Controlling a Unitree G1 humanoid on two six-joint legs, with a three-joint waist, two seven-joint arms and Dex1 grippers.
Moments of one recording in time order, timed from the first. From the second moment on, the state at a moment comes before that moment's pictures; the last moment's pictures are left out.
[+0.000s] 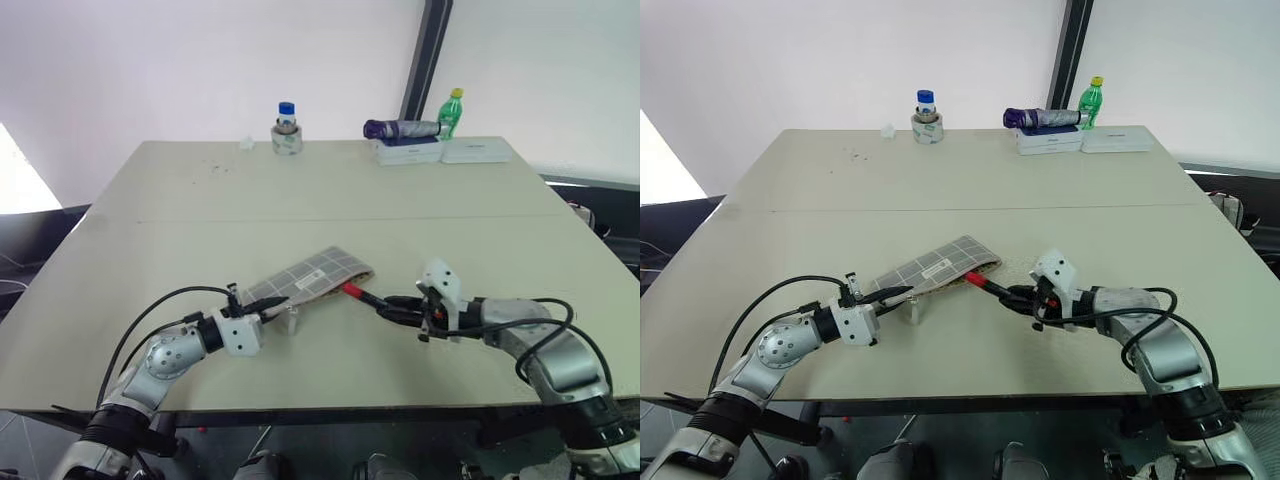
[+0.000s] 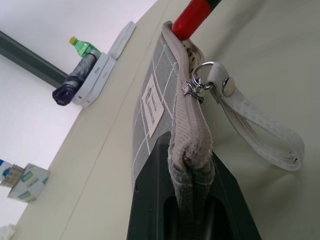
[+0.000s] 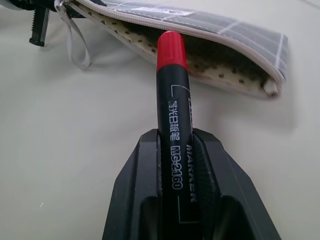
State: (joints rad) left arm -0.29 0.57 -0.18 0.31 0.19 -0.76 -0.56; right arm -0.33 -0.66 0.08 -0.17 0.35 0.55 0.94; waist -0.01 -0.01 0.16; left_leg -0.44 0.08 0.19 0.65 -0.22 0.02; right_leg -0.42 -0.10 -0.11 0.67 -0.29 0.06
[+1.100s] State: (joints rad) left arm -0.30 0.63 -0.24 0.23 0.17 -0.78 -0.65; right arm -0.63 -0.54 0.42 0.13 -0.09 -0.07 1.02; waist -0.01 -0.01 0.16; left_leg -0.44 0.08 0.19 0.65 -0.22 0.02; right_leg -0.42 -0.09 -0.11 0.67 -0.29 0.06
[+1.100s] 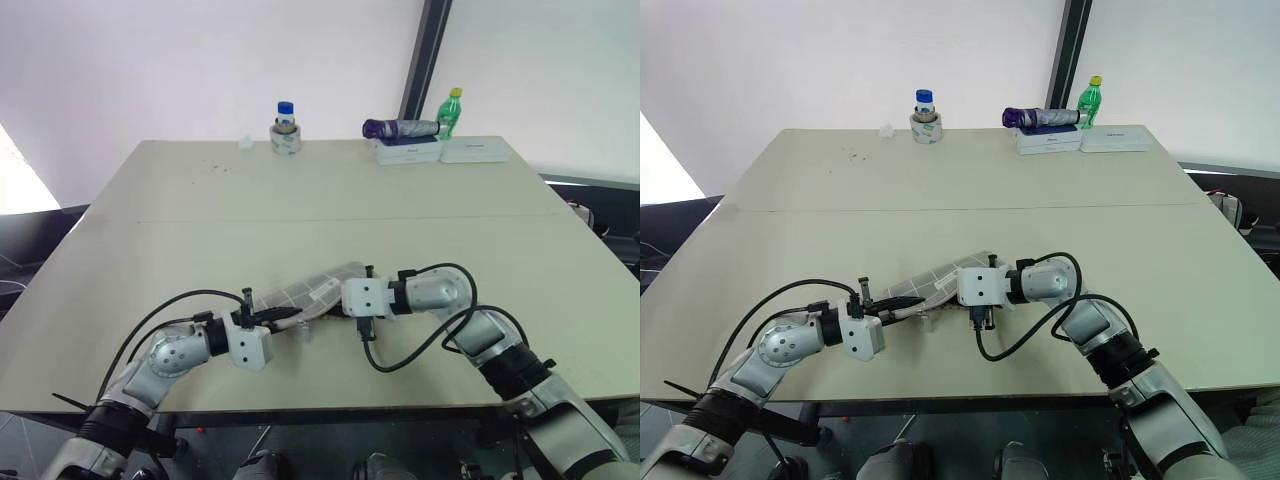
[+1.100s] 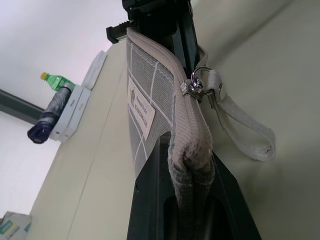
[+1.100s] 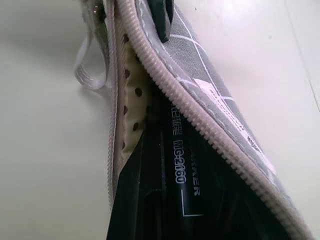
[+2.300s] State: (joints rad) left arm -0.34 0.56 -0.19 0.16 0.13 -0.54 -0.65; right arm -0.27 -0.50 0.11 -0.27 0.45 0.61 0.87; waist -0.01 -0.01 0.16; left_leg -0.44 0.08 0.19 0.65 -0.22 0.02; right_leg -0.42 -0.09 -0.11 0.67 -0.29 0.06
